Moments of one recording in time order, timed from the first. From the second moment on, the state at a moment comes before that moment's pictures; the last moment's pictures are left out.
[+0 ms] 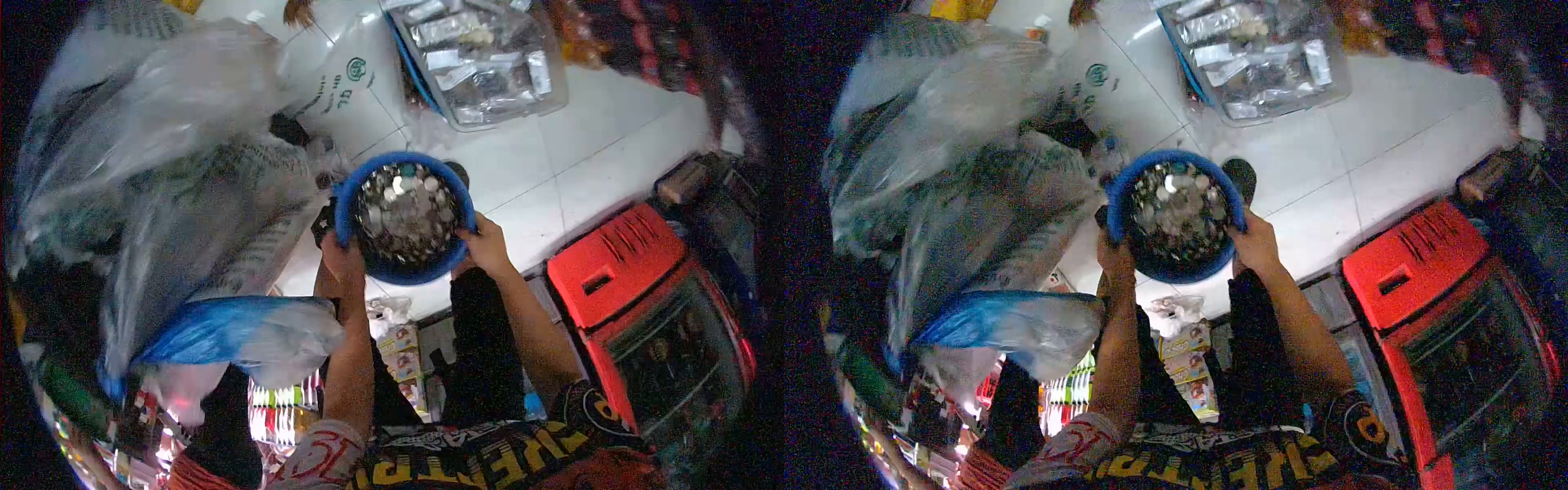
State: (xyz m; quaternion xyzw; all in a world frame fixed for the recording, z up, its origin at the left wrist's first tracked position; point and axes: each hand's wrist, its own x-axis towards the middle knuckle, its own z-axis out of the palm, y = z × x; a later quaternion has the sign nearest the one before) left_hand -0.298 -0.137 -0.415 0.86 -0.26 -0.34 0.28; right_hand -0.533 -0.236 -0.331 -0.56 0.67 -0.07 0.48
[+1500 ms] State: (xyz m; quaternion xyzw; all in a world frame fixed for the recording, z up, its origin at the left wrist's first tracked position) left_hand -0.028 -0.164 0.067 0.86 -0.18 -0.20 0.44; right_hand -0.238 -0.265 0.058 -0.53 0.49 -0.21 0.66
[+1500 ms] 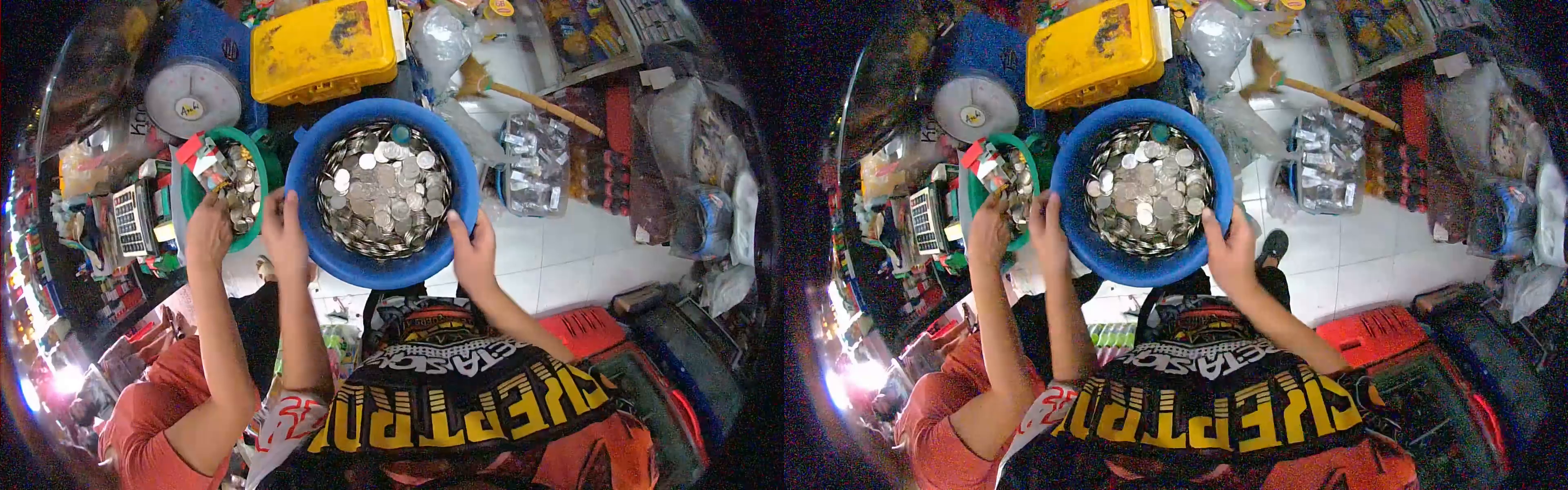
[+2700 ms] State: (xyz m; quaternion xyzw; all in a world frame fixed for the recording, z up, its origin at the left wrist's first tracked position) left_hand -0.089 -0.178 0.043 0.58 0.13 -0.13 0.80; right_hand -0.133 -0.346 0.107 -0.97 0.09 -0.20 0.07
